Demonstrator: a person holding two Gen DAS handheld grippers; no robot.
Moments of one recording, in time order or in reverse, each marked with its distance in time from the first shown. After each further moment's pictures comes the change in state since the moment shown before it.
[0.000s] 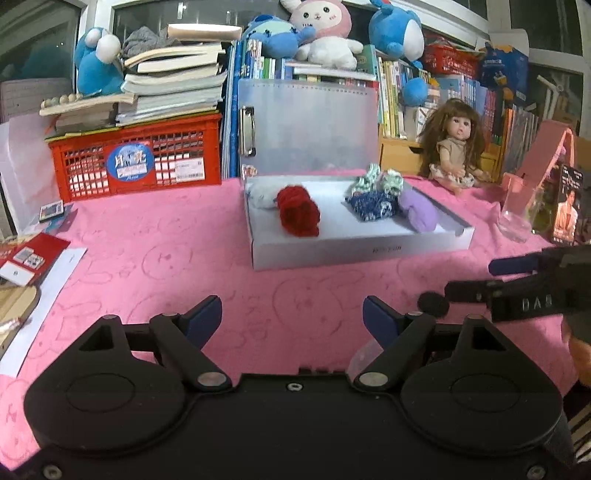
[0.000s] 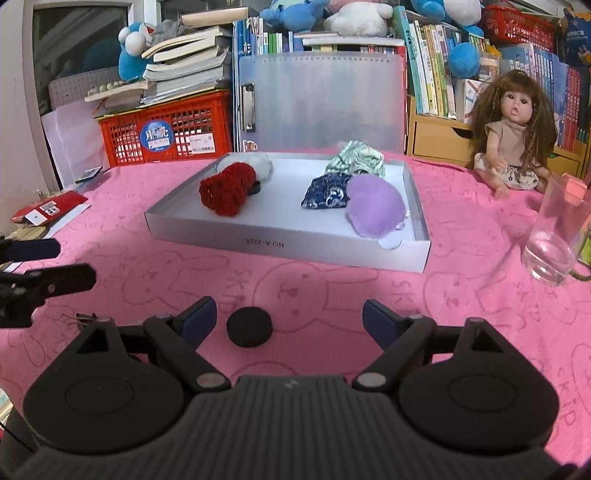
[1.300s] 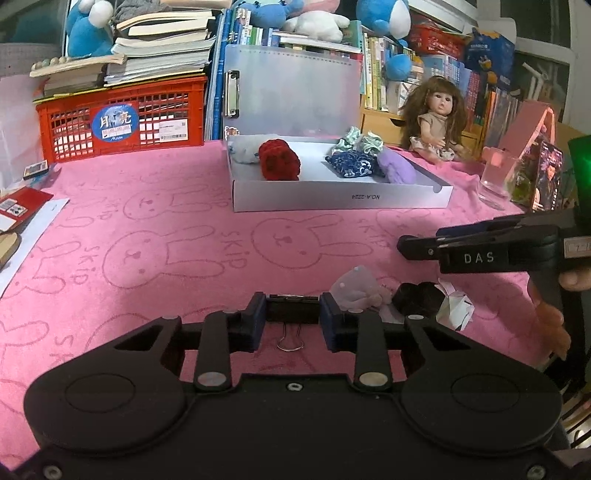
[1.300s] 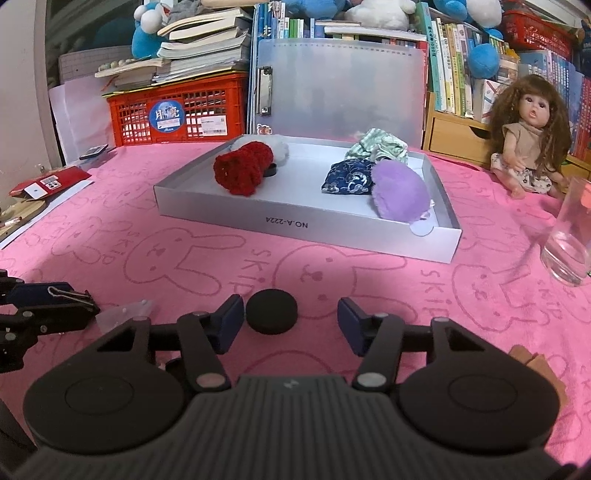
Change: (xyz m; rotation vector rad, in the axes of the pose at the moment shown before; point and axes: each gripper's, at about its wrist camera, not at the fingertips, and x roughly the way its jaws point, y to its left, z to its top) left arm -0.004 -0.003 -0.042 -0.027 0.060 -0.074; right arm 0.020 0.021 -0.012 -0.057 0.014 -0.002
